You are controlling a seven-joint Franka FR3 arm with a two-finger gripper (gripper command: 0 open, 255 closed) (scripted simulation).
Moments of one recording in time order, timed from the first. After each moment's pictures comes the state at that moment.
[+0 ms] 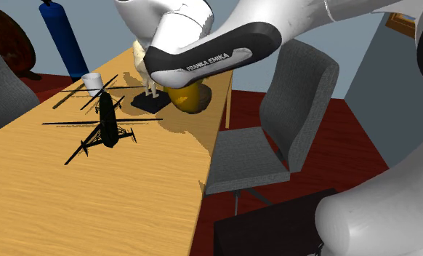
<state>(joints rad) -0.29 -0.08 0.91 -1.97 -0.67 2.21 1.03</state>
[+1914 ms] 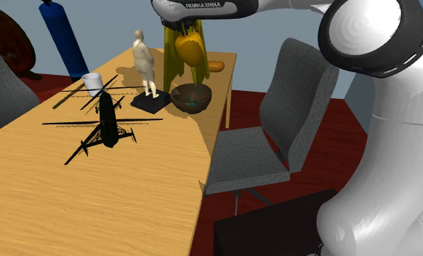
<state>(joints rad) -0.18 0.41 0.83 -1.29 -0.92 1.93 0.79</state>
